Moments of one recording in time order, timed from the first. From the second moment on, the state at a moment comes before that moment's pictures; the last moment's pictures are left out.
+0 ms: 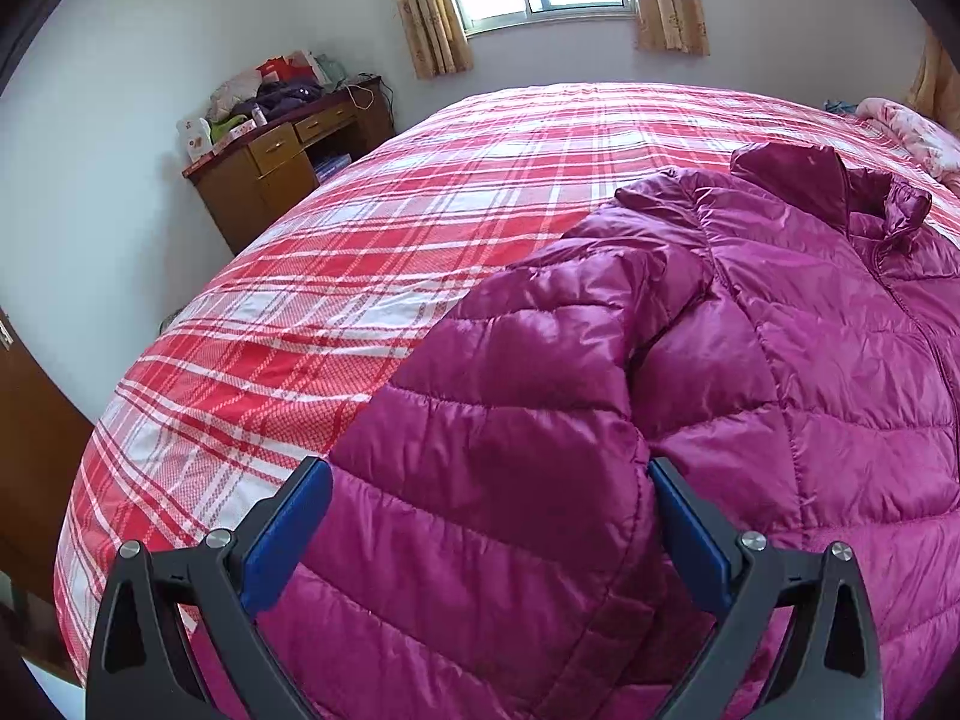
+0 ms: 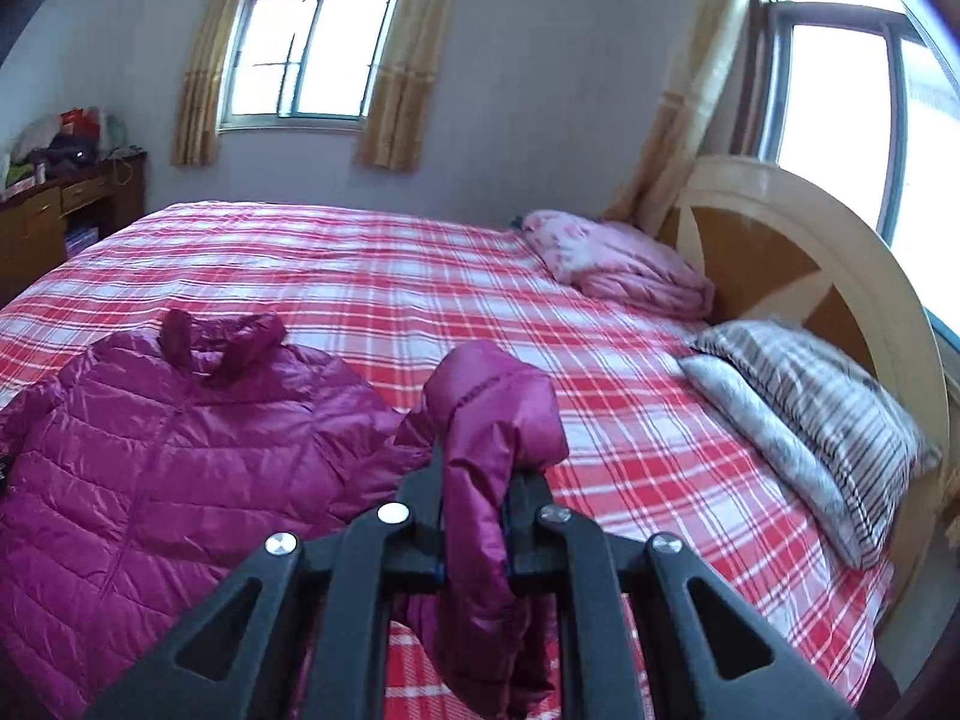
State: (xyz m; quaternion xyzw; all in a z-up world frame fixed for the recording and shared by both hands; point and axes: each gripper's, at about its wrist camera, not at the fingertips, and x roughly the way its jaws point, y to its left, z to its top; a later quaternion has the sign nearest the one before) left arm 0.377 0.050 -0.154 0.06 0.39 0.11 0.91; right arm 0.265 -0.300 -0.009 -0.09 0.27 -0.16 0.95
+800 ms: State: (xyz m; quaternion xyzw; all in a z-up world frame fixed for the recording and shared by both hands) left arm 0.367 0.074 -0.138 0.07 0.37 0.13 0.92; right arm 0.345 -0.111 -0.097 -0.22 0.30 0.01 0.93
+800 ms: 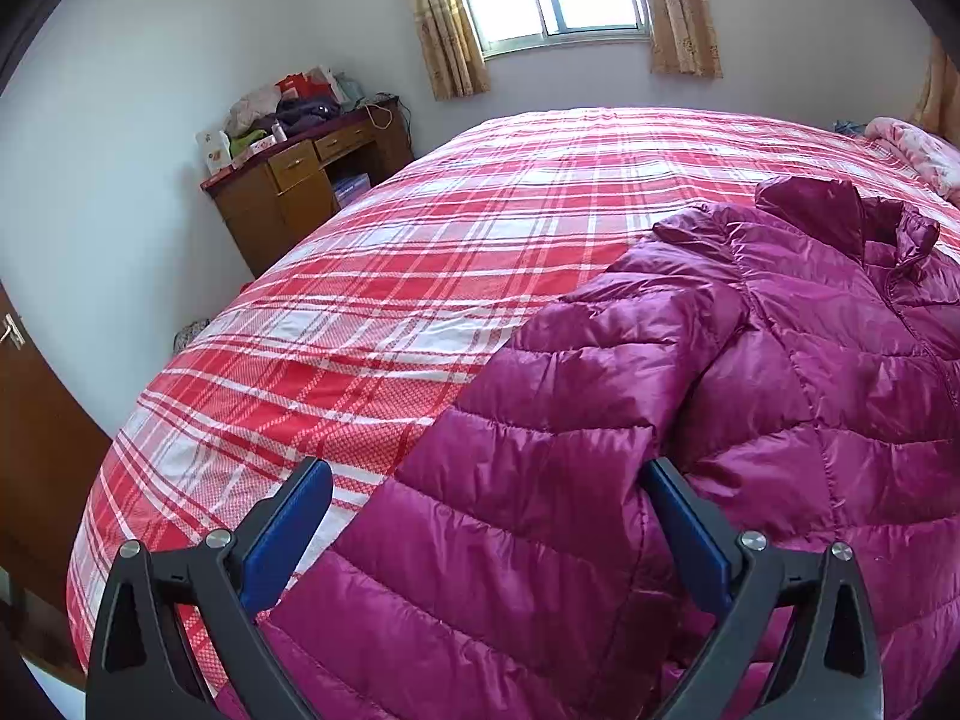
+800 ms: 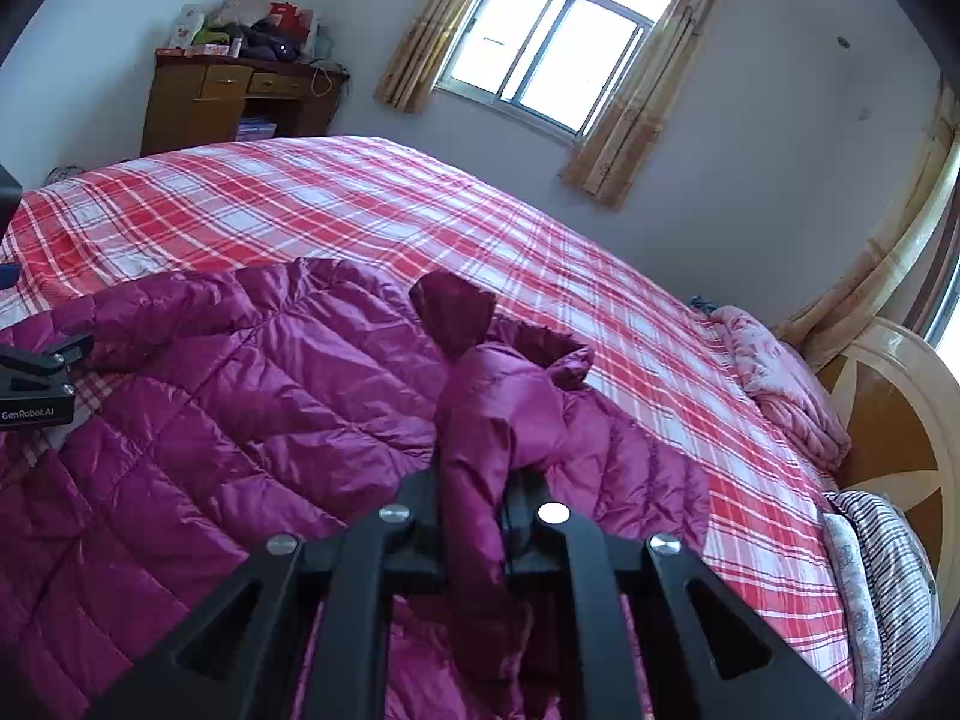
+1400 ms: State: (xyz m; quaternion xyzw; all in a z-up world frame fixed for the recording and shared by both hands) left arm 0.367 0.075 -0.124 0.08 0.36 0.16 0.92; right arm 0.327 -0.089 -0.122 -0.10 0.34 0.15 0.92
